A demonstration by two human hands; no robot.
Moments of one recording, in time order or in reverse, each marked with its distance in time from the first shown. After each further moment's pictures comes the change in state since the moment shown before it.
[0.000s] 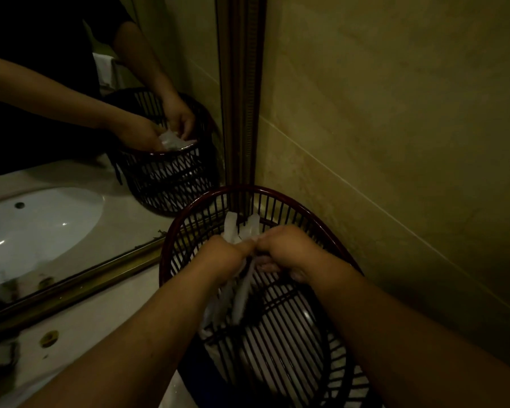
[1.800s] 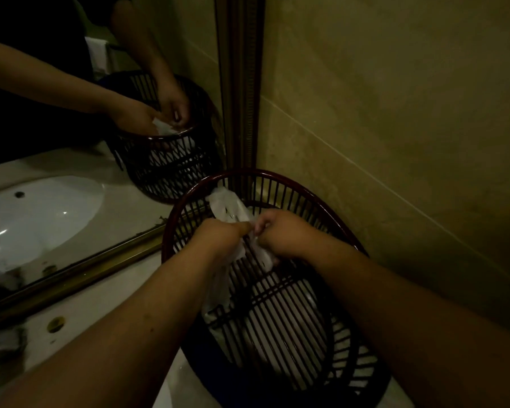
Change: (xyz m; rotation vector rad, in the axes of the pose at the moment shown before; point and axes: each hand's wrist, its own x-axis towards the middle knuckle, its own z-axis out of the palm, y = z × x) left_hand -0.004 0.016 0.000 -0.089 0.201 -0.232; right_hand -0.001 0.004 0.002 -0.526 0.030 -0.231
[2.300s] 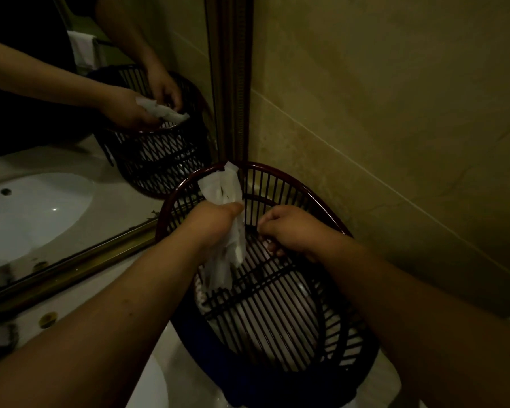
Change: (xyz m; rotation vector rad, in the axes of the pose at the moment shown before) left_hand -0.006 -0.003 -0.007 -0.184 -0.073 0.122; right_hand -0.020 0.018 -0.010 0.255 -0.003 0.069
